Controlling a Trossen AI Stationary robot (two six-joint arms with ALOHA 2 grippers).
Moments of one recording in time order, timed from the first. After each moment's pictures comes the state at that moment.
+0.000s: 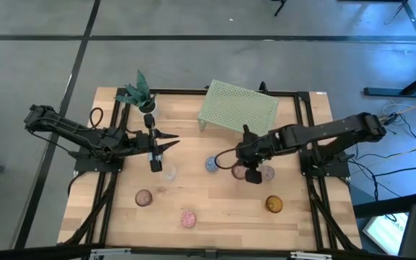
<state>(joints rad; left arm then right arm) -0.29 0.85 0.57 0.39 -0.50 0.28 0.19 1.41 1.17 -0.74 0.02 0.19</state>
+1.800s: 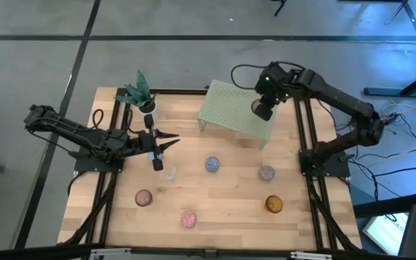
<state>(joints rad) -0.29 0.85 0.57 0.28 -0.58 0.22 -0.53 1.41 1.44 -1.15 0.10 -0.09</state>
